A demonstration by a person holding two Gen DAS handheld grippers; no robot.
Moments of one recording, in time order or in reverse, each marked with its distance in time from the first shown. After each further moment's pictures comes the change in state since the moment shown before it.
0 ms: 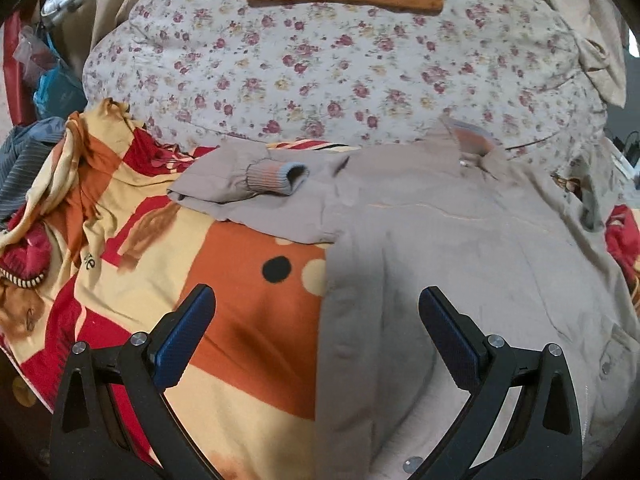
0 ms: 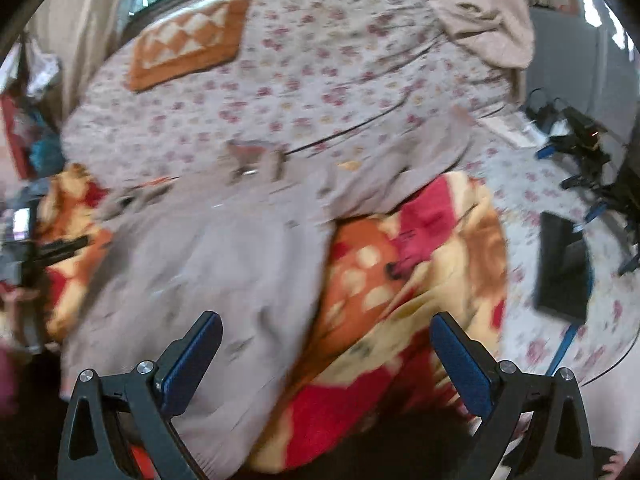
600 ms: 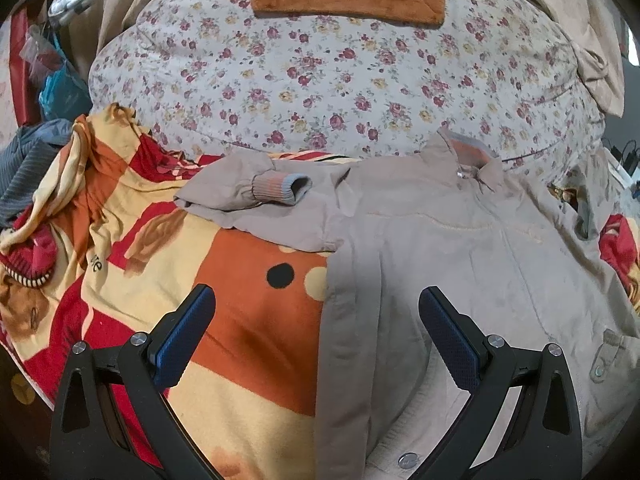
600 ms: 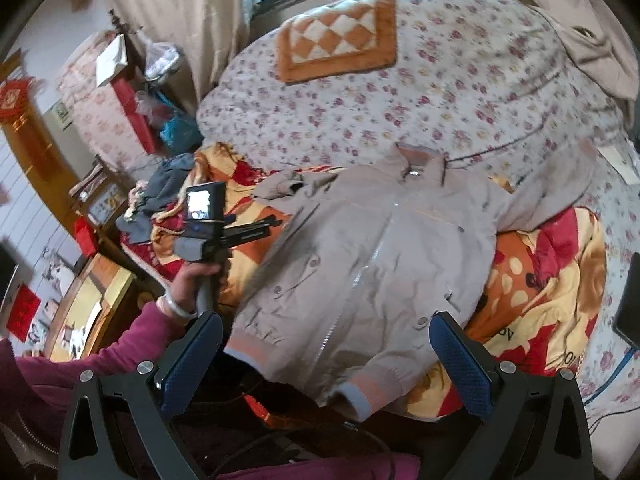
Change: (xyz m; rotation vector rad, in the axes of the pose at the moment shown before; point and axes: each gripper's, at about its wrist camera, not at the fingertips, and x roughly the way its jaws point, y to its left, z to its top) left arm -0.012 0.005 0.002 -0.027 -0.021 -0.006; right arm -0.099 0.097 0.024 -0.122 0.055 0.414
